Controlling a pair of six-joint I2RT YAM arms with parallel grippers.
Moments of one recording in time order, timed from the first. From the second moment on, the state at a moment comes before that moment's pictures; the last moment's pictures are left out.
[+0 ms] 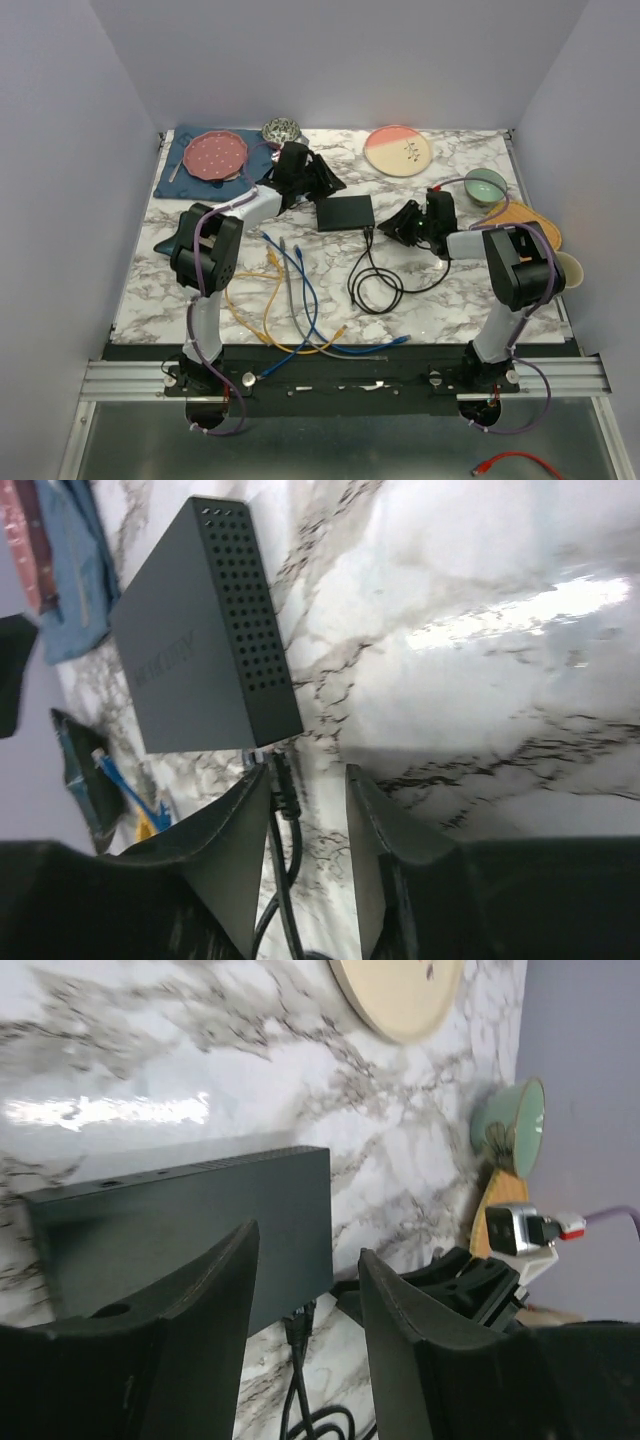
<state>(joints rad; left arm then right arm) -0.43 2.01 1.43 0.03 0.27 -0.93 0.22 1.80 0.77 0.38 -0.34 0.86</state>
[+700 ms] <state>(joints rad) -0.45 2.18 1.45 0.11 0.54 -0.97 0.22 1.95 0.76 0.66 -0.53 0.96</state>
